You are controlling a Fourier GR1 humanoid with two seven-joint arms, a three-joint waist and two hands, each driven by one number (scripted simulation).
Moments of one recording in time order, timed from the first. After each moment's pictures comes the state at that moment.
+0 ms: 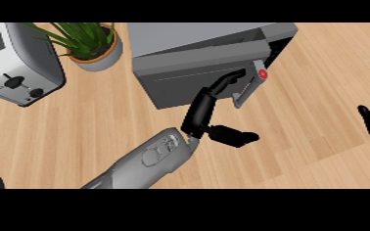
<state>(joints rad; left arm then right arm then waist) -0.76 0.00 -0.84 -0.99 0.46 0.61 -0.39 0.18 -0.34 -0.22 -1.82 -0.51 0.56 -0.38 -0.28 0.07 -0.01</state>
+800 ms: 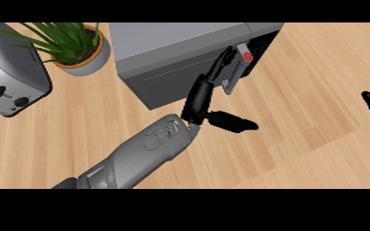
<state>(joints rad) -0.86 0.01 -0.84 -0.90 0.60 0.66 -0.50 0.09 -0.41 -0.22 -1.81 -0.64 0.60 -0.31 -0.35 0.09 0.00</state>
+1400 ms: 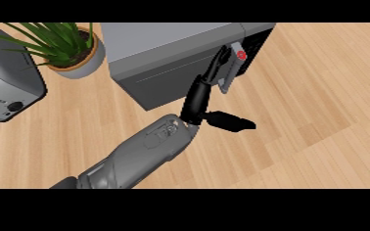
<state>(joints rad) -0.87 0.01 -0.87 -0.87 0.67 0.68 -0.60 0.04 -0.46 -0.24 -1.80 -0.70 0.60 -0.26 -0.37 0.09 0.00</state>
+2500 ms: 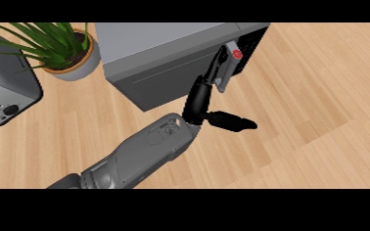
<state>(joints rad) -0.90 0.01 -0.92 -0.82 0.78 0.69 -0.70 -0.02 -0.53 -0.25 -1.77 -0.80 0.61 -0.20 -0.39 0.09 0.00</state>
